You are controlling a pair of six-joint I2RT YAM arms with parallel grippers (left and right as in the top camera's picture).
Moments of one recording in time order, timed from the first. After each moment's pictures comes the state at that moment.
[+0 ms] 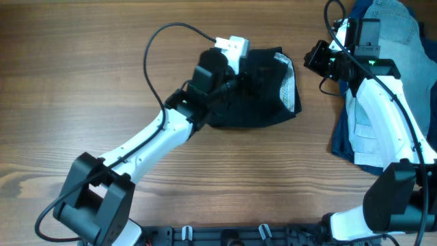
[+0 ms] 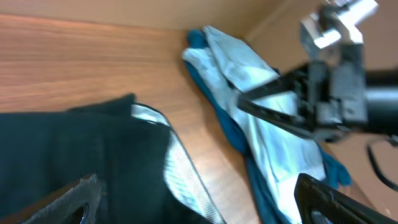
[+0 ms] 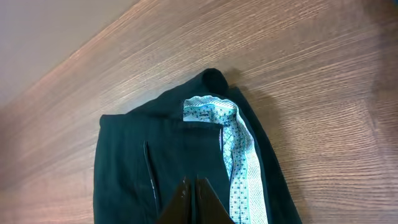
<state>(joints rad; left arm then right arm) -0.58 1.69 1.11 0.20 0.29 -0.48 -0.03 1.67 1.32 -0.55 -0.31 0.45</state>
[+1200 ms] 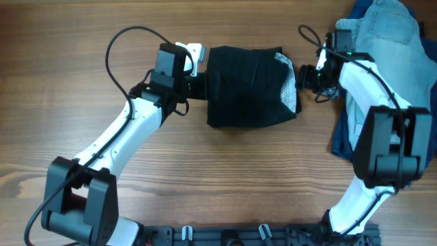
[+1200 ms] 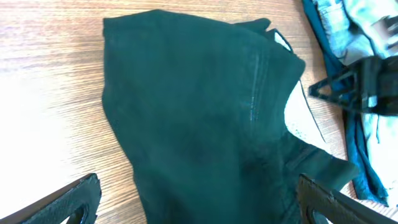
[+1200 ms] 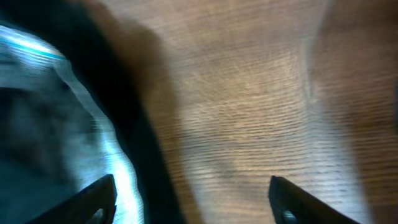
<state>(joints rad) -0.36 1.66 1.11 -0.25 0.33 -0.30 -0.03 1.96 1.39 -0.70 -0.11 0.22</state>
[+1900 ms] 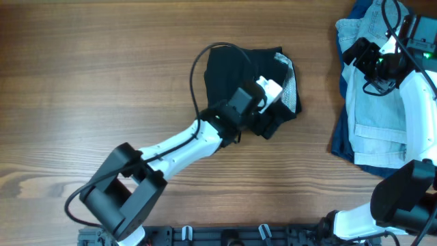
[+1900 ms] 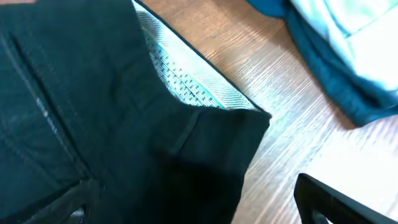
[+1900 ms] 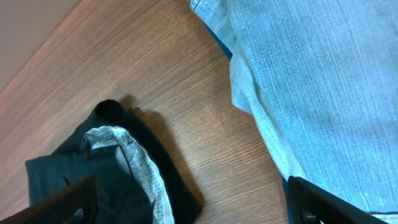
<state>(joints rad) -0.80 1.82 1.11 -0.03 0.11 -0.07 -0.28 1.69 1.48 -0.85 -0.21 0.38</state>
